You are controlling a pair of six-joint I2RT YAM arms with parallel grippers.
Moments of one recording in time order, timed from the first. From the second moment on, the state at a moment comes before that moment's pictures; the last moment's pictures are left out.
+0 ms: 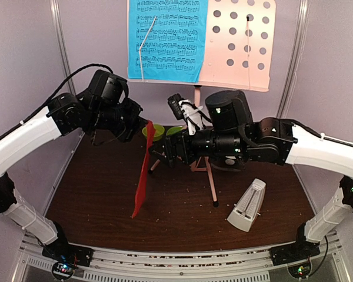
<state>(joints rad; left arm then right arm) -0.88 1.45 1.60 -0.73 -0.24 -1.47 1.17 1.51 1.53 -0.37 0.07 0.37</state>
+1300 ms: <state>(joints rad) -0.93 1.48 1.59 -0.58 -0.30 -1.39 1.14 1.60 1.52 -0.44 0.41 0.37</state>
